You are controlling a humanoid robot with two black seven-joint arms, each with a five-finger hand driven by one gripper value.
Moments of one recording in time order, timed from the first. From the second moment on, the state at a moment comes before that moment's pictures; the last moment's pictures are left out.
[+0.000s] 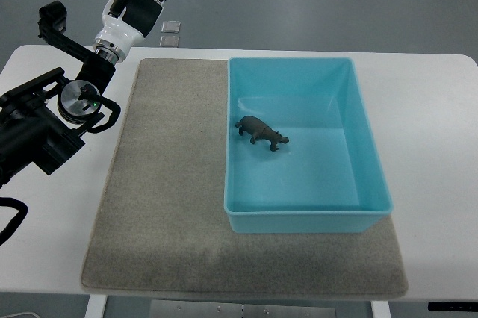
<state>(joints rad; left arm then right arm) -0.99 0.24 -0.43 -0.55 -0.57 -0.57 -0.35 -0.01 0.00 0.00 0.08 -0.04 0.25 -0.02</state>
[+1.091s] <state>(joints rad) -1.00 0.23 -0.44 -0.48 -0.58 -0.57 -0.36 -0.02 0.00 0.00 0.16 -0.04 0.26 -0.02</state>
